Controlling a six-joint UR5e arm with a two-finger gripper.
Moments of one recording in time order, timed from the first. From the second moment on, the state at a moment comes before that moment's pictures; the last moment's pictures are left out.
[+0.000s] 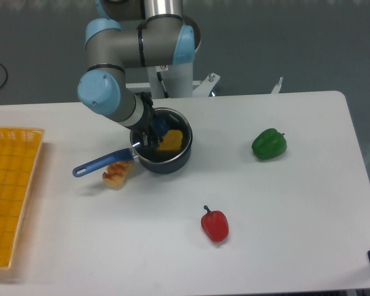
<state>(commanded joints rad) 2.15 -1.76 -1.85 -1.36 1.89 1.50</state>
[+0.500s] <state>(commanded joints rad) 2.15 -1.76 -1.85 -1.36 1.91 1.50</state>
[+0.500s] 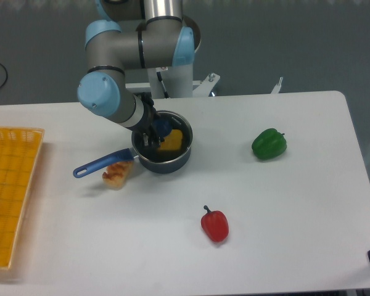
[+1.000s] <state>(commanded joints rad) 2.16 -1.76 -1.78 -1.37 1.86 1.50</state>
